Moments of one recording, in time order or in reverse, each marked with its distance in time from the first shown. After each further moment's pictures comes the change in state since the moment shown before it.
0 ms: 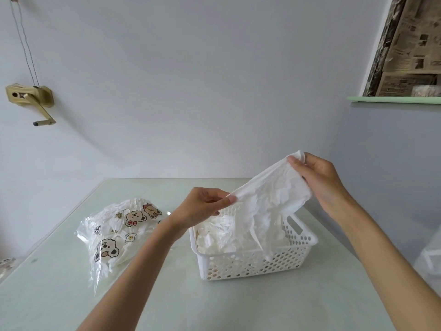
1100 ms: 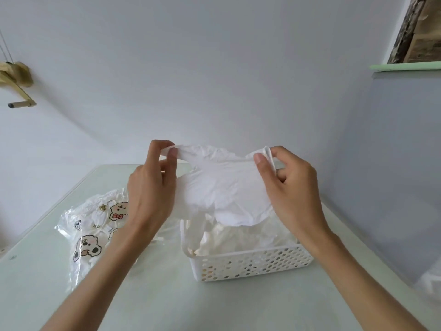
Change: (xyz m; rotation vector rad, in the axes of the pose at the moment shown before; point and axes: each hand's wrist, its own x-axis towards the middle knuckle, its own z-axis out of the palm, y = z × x) left_hand 0.001 -0.013 -0.020 0.553 0.824 0.377; right_hand -0.025 0.014 0.066 -0.258 0.110 -0.301
